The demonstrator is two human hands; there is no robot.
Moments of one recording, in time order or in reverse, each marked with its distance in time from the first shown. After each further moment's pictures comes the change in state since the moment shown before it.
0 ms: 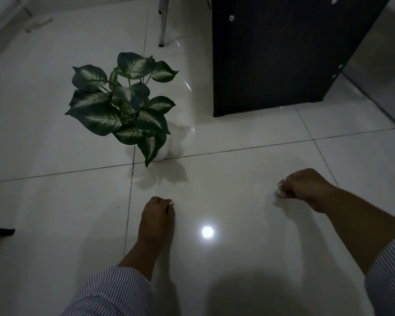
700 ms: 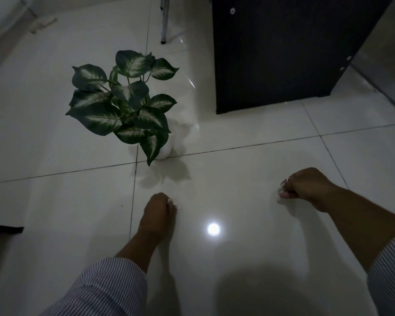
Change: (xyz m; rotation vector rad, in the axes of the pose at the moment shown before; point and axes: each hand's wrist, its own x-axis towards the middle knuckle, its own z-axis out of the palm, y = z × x) left_hand 0.012 -0.002 -0.003 -0.024 -0.090 -0.061; right_hand 0.007 0.005 0.002 -0.020 -0.014 0.023
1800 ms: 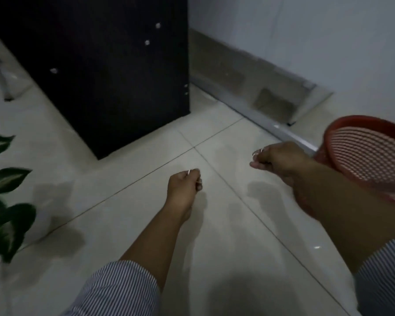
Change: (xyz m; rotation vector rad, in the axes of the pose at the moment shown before) left_hand -0.017 0.335 0.069 -1.046 -0.602 -0.056; right_hand -0.104 0.009 -0.191 0.649 0.438 -0.189
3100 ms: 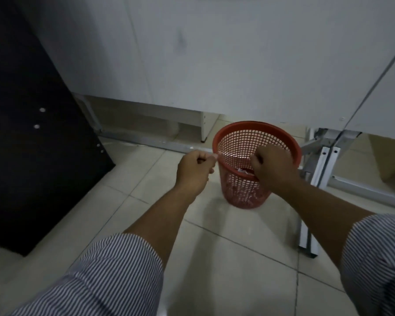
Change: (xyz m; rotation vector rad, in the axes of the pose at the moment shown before) left_hand -0.084 0.068 0.174 0.617 -0.494 0.428; right_hand -0.076 0.008 -0.152 -1.071 0.681 -0.518
